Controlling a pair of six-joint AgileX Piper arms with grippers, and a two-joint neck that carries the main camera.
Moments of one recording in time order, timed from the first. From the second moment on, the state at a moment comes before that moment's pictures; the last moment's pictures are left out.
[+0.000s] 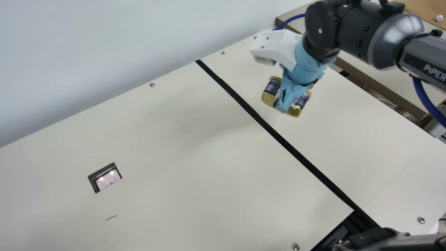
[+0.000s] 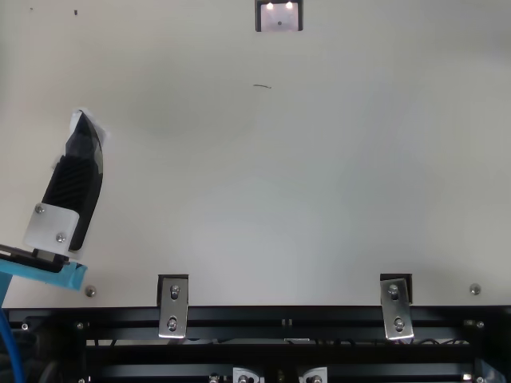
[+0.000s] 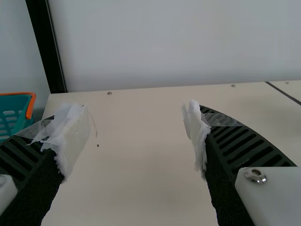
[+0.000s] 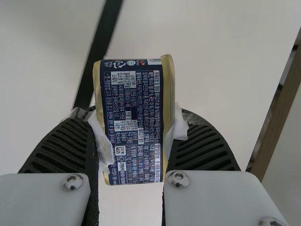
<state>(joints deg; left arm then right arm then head) -11.3 25.7 -15.9 -33.8 12.2 27.0 -19.8 84.0 -62.5 -10.2 50.0 -36.2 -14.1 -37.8</state>
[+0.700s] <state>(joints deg) -11.3 25.7 -15.9 -33.8 12.2 27.0 -38.2 84.3 -54.5 -12.6 48.3 -29.7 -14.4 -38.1</state>
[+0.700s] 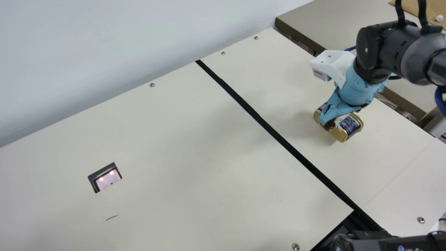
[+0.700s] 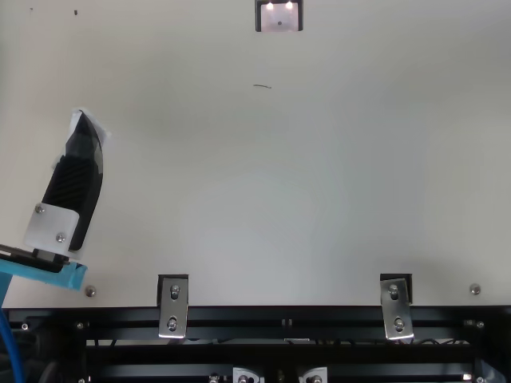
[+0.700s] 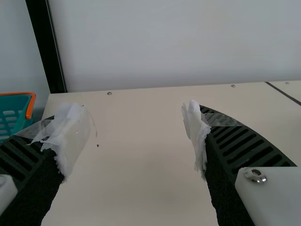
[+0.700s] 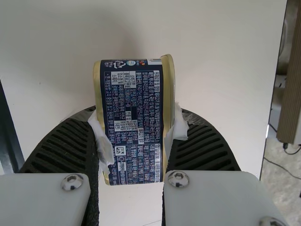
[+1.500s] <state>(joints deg) -11.3 25.7 -15.9 -33.8 12.2 27.0 -37.4 83.3 -58.8 -7.6 44.0 -29.2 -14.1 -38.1</state>
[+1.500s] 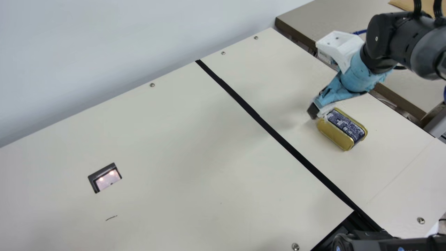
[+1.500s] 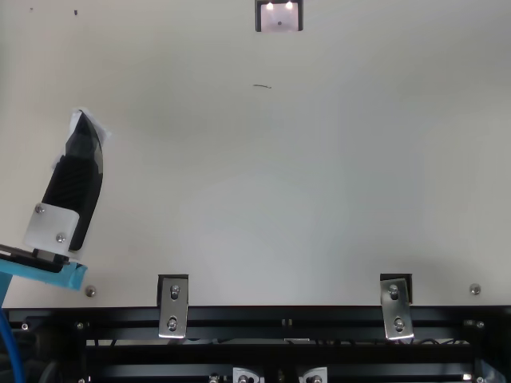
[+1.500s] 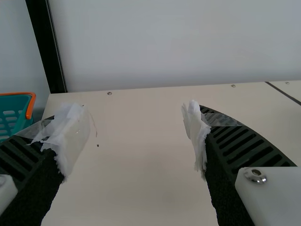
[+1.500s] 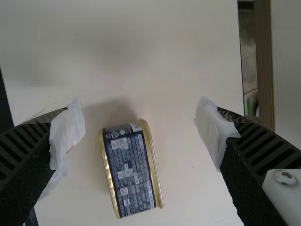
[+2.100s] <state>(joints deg) -11.3 25.7 -15.9 -33.8 12.2 27.0 -26.6 74.8 -62.4 9.8 46.4 -35.0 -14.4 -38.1</state>
